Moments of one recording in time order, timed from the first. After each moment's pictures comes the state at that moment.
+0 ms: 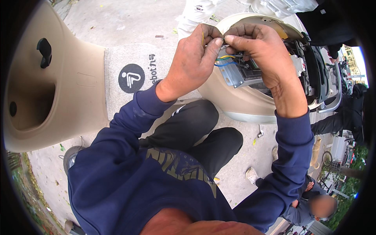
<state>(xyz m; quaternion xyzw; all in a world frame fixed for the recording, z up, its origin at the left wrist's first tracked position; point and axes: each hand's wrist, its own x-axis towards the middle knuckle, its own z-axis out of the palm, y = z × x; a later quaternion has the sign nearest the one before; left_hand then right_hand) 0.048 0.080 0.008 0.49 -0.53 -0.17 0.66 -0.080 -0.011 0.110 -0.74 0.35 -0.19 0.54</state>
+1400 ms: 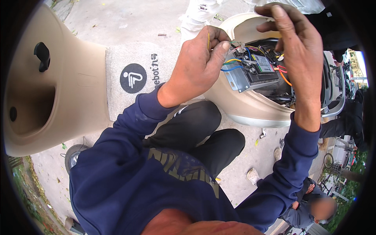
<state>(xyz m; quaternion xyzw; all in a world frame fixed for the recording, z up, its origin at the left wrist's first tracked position) 0.043 0.084 0.014 0.49 -0.51 -0.25 0.67 -0.096 -0.021 0.140 -0.83 0.26 -0.35 0.35</state>
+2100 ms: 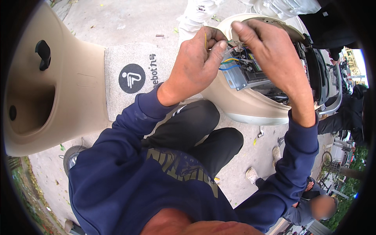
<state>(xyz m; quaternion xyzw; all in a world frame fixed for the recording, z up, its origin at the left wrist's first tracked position) 0.044 0.084 0.011 0.49 -0.50 -0.24 0.67 -0.084 -0.016 0.130 -0.94 0.28 -0.13 0.12</state>
